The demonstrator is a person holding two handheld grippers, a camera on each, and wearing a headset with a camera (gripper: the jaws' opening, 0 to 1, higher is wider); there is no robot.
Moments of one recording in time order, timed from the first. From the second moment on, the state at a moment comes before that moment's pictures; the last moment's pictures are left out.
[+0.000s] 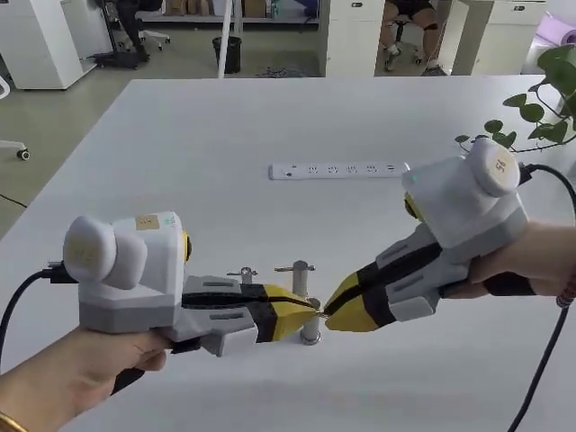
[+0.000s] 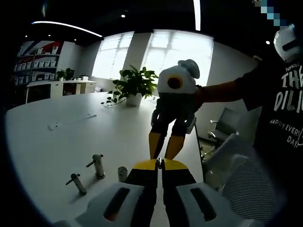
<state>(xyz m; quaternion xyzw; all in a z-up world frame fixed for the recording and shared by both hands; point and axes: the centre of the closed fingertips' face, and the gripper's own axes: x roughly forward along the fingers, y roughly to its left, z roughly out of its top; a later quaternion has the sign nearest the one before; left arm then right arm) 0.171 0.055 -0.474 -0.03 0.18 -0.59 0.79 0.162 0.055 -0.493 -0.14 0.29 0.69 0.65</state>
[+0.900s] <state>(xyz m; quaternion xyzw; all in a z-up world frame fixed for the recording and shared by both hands) 0.164 0.052 -0.472 -0.02 0.17 -0.60 0.78 0.154 0.055 -0.495 -0.19 0.26 0.71 0.62</state>
